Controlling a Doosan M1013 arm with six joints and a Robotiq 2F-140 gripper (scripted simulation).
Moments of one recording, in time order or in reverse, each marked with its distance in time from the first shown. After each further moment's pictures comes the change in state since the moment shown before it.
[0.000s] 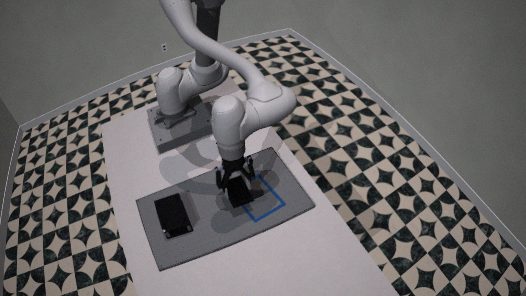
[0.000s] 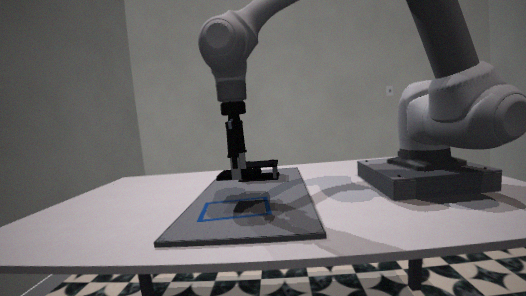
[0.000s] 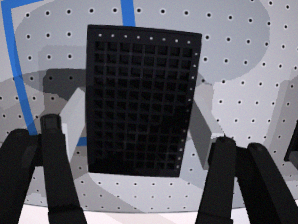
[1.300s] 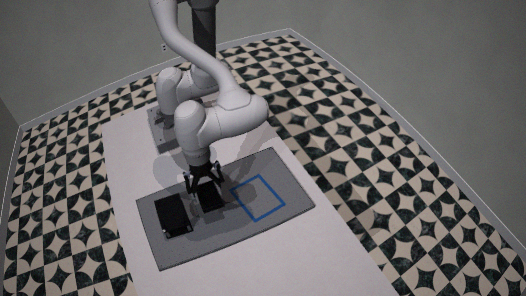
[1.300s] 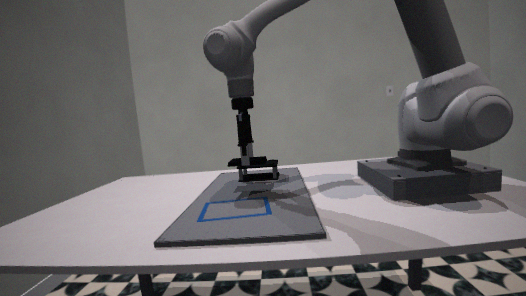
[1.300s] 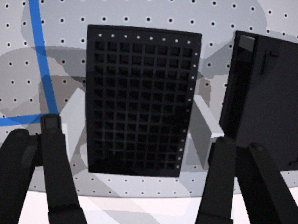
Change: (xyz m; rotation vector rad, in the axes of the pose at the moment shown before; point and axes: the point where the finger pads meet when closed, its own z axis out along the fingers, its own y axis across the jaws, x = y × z) arm -0.009 0.115 -0.019 0.000 0.000 0.000
